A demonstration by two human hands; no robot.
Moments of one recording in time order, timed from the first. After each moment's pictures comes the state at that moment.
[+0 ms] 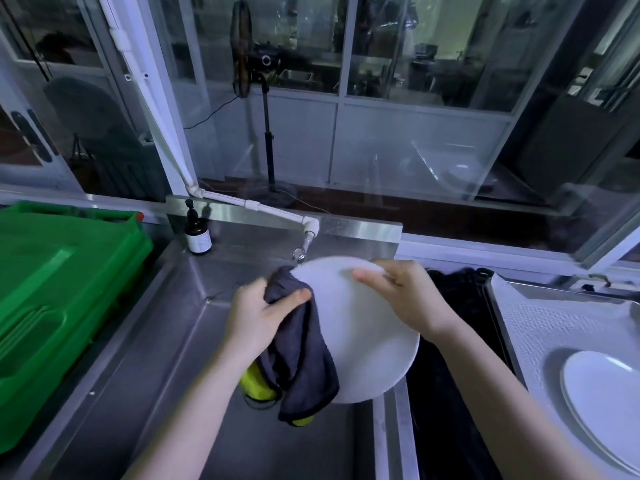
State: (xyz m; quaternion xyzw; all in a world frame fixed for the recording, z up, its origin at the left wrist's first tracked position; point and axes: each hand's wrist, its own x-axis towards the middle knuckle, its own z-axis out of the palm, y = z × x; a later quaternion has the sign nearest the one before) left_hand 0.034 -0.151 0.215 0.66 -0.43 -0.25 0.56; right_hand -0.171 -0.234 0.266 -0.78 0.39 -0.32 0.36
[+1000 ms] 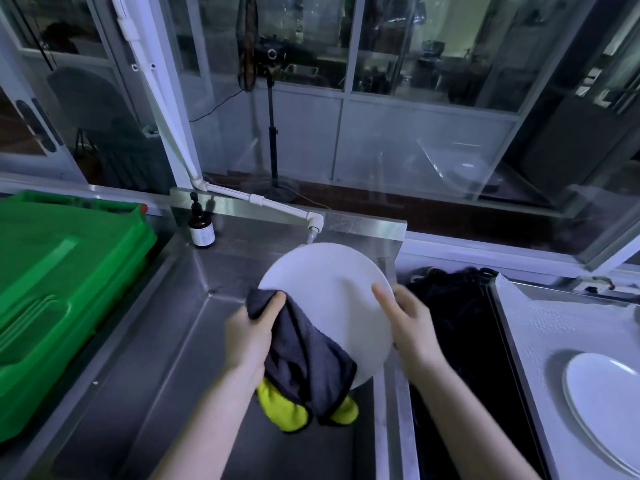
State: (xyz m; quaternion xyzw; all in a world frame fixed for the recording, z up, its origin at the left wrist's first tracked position) left_hand 0.029 -0.140 0.180 0.70 -0.16 -0.33 0.61; right_hand -0.169 -0.209 0.205 -0.55 0.50 -0.43 0.52
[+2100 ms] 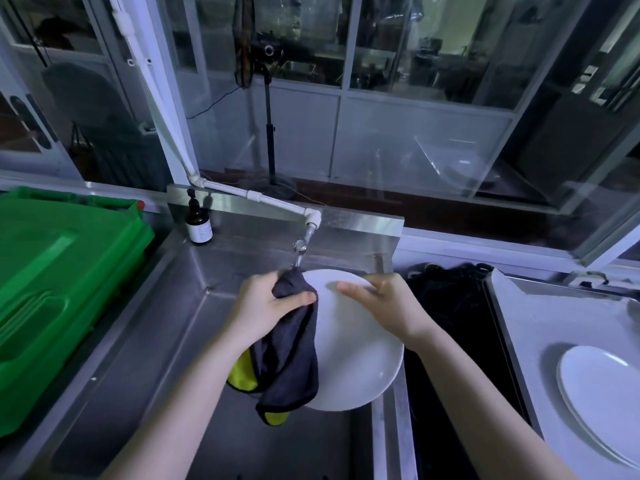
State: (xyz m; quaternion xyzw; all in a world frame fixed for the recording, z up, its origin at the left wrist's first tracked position) left_hand 0.050 -0.156 0.206 0.68 -0.52 -0.25 0.45; right_hand -0.159 -0.226 0.231 -0.72 0.44 -0.27 0.46
